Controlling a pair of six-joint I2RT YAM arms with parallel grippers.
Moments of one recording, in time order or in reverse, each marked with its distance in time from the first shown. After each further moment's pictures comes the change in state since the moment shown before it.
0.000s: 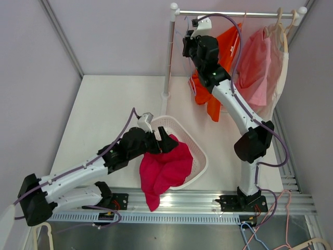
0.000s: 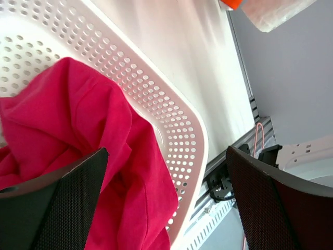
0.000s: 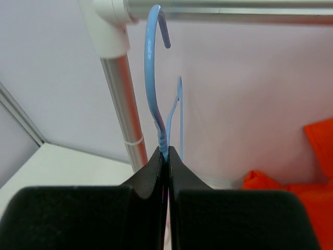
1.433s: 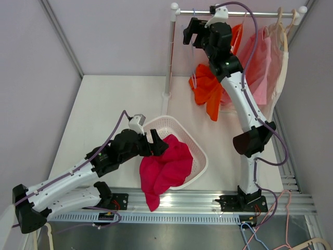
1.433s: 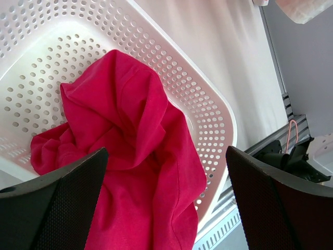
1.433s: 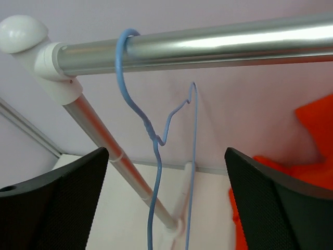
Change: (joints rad) left arm -0.003 -0.154 0.054 -0.275 -0.101 0.093; right arm -0.075 0.101 0.322 -0.261 -0.055 0.185
